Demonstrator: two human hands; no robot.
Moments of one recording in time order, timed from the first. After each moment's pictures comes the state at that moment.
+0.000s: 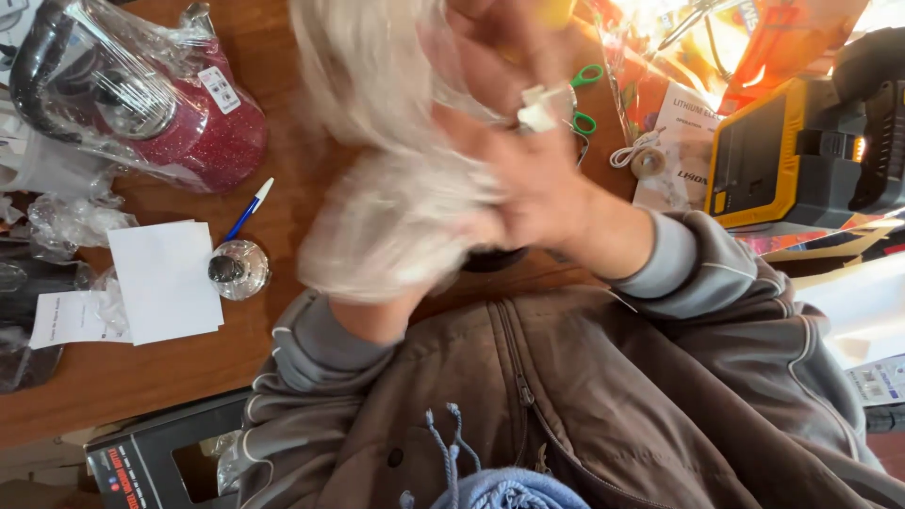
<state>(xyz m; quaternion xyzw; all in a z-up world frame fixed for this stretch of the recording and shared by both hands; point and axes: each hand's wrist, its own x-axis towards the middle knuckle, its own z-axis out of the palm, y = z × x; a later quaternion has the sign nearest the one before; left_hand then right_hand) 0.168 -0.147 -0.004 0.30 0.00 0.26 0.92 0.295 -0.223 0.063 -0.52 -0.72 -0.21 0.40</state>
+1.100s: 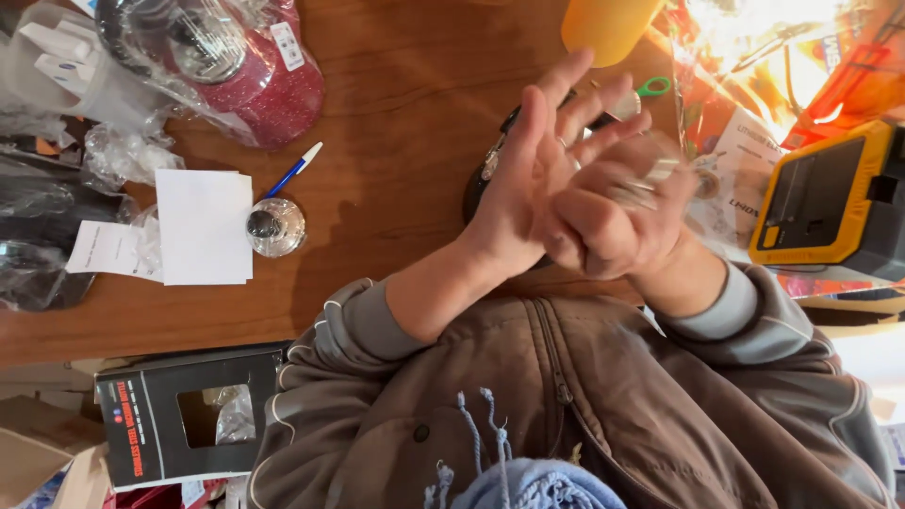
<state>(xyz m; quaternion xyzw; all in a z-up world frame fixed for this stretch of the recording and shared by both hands) 0.187 -0.175 0.023 0.28 0.01 0.27 0.92 0.311 -0.255 0.035 -0.43 -0.77 -0.22 0.42</state>
